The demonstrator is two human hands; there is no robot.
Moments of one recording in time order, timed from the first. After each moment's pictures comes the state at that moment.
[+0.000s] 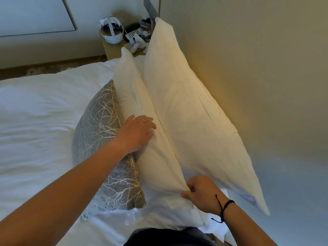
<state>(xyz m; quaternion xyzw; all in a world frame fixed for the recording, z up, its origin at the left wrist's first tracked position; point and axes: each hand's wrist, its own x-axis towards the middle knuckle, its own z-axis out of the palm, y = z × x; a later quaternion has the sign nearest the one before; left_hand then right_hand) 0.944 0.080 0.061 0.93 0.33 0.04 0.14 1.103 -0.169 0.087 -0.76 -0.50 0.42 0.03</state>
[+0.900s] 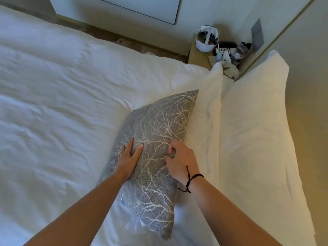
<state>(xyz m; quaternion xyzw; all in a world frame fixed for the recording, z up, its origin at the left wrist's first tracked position) 0.780 0.033 -0.071 0.38 0.71 0.27 0.52 0.965 0.047 0.057 -0.68 -0.62 0.37 0.12</state>
